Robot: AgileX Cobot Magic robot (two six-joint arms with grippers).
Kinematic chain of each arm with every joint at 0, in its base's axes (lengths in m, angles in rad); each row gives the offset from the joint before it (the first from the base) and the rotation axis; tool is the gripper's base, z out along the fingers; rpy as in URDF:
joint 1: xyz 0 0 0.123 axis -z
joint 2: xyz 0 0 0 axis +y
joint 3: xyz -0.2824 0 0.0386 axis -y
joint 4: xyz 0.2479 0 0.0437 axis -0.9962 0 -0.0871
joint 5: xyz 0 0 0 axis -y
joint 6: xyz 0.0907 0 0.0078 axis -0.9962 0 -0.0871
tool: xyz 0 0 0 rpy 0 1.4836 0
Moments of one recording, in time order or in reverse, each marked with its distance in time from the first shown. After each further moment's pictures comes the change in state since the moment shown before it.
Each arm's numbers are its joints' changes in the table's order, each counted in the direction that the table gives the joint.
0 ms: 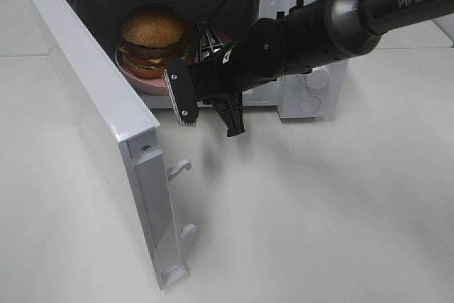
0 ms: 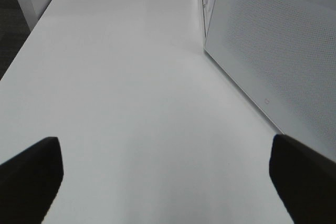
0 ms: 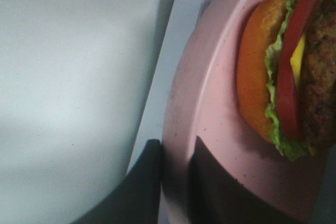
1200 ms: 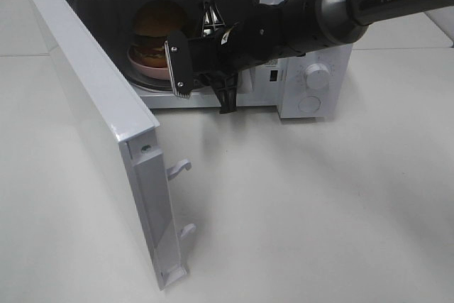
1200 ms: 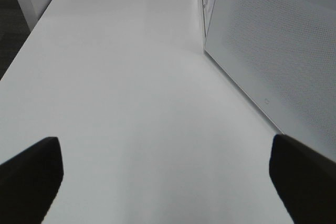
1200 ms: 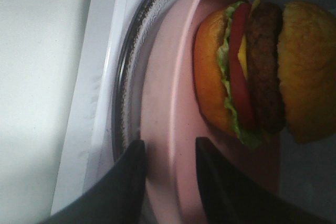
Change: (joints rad) left arm 0.000 0.000 0.000 0.000 0.000 0.000; right arm 0.034 0.066 0.132 0.054 0.003 -0.117
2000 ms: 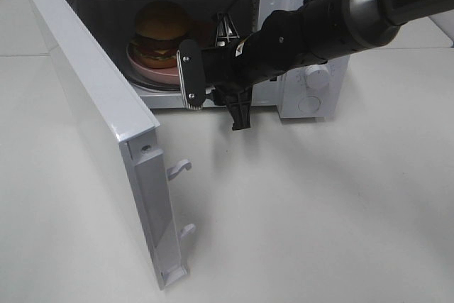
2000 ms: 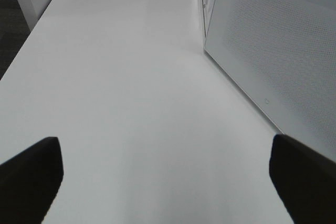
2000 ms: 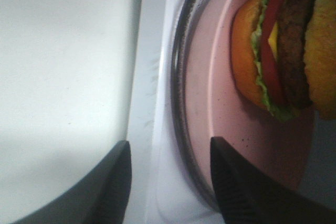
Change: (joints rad) left arm 0.000 0.000 0.000 0.000 0.000 0.000; right arm -0.005 -0.118 -0.184 0.022 -0.004 -0.078
